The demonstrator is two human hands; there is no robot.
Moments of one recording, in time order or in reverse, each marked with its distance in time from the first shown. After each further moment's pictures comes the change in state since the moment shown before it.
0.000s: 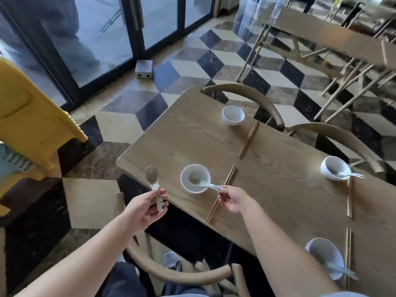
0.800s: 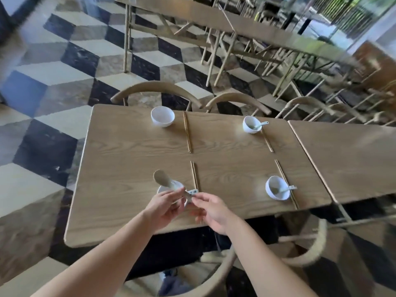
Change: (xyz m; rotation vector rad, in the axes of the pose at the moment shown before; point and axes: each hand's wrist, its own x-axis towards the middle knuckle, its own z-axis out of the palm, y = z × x) left_hand 0.081 0.078 0.078 0.360 -0.696 -0.391; right_hand -0.105 0.019 0.105 0.330 0.158 -0.260
